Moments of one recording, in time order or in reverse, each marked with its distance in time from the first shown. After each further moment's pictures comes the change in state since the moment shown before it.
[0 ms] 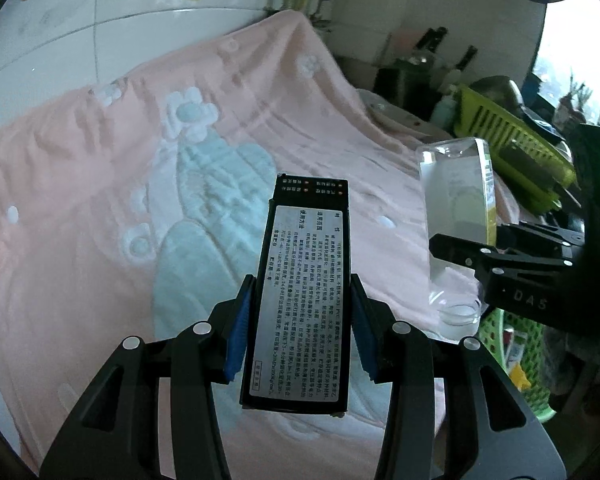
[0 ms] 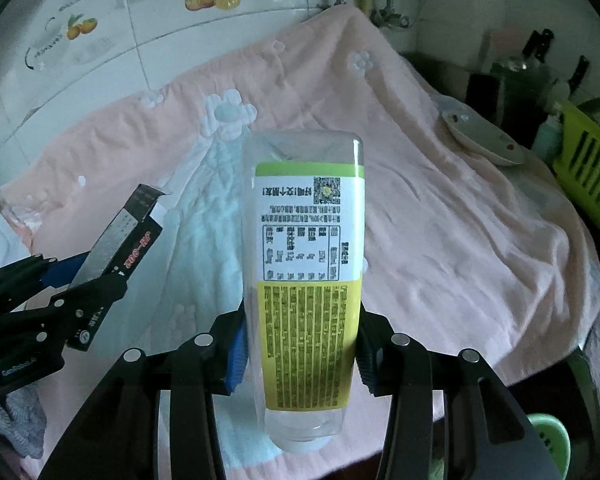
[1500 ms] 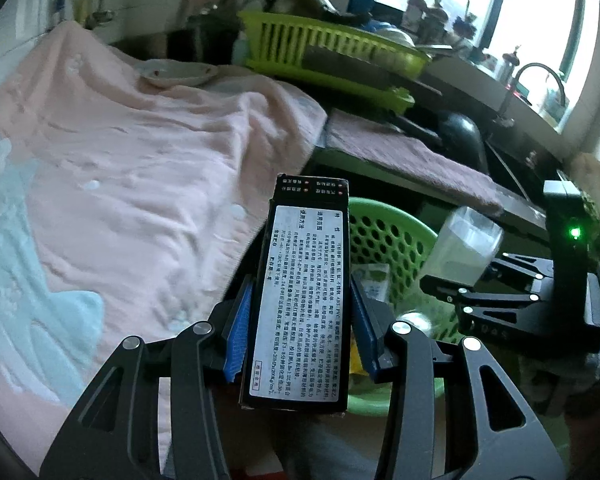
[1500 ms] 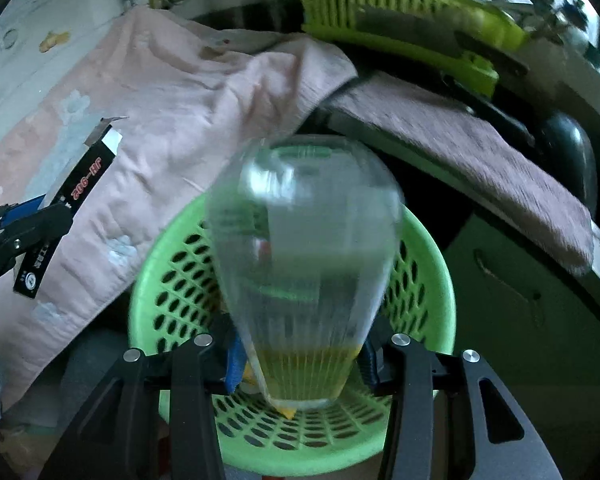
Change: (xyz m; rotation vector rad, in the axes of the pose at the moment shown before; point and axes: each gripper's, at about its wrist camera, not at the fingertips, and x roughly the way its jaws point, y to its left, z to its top) left arm 0.013 -0.252 -0.079 0.299 0.124 -0.333; right arm -0.143 -0.181 -0.236 0.358 0.093 -0.296
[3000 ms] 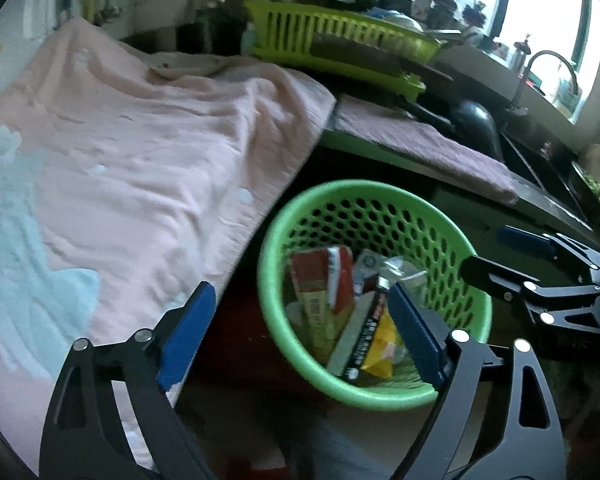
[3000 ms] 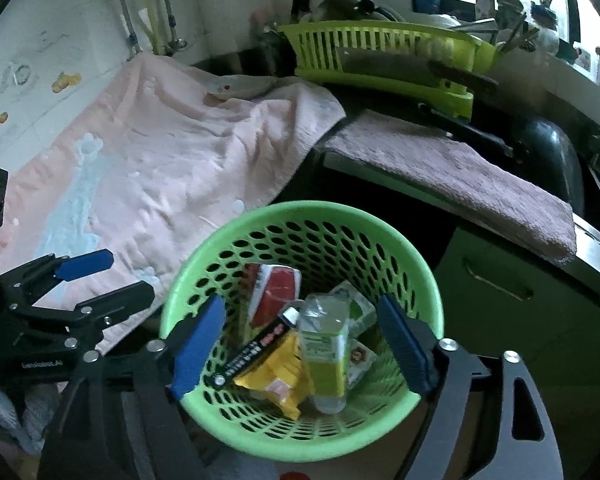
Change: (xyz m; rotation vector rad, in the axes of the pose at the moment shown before) left arm 0.002 -0.004 -0.015 -0.006 0.002 0.087; right arm -0.045 0.006 -0.010 0.053 -0.159 0.039
